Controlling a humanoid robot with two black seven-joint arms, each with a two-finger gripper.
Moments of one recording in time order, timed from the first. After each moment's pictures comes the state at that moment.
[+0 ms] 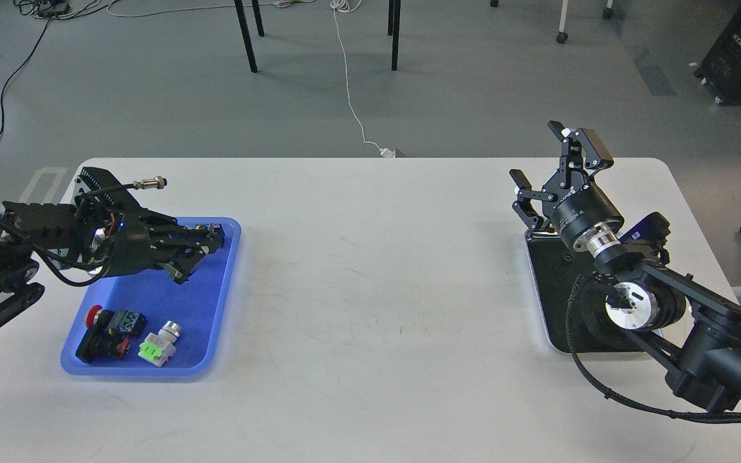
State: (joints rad) left arm -0.74 0.77 -0.49 -1.20 2.18 -0.25 -0.49; right arm 0.59 -0.41 0.58 1.04 -0.12 0.10 0.49
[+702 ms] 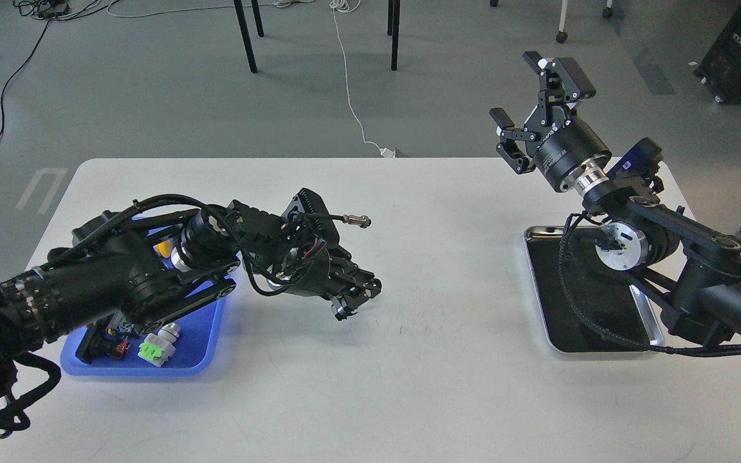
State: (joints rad) left arm -0.97 0.23 -0.22 -1.00 2.18 -0.36 -0.49; right arm 0.85 -0.41 0.43 1.00 -0.12 0.09 0.49
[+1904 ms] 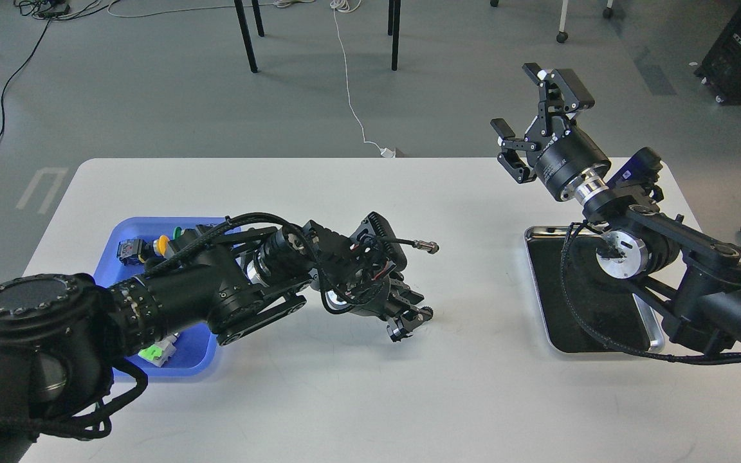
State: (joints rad) left arm -0.99 -0.04 -0.17 -0.79 2.18 -0.36 -0.49; right arm 0.81 -0.41 0.42 1.00 -0.12 0.09 0.49
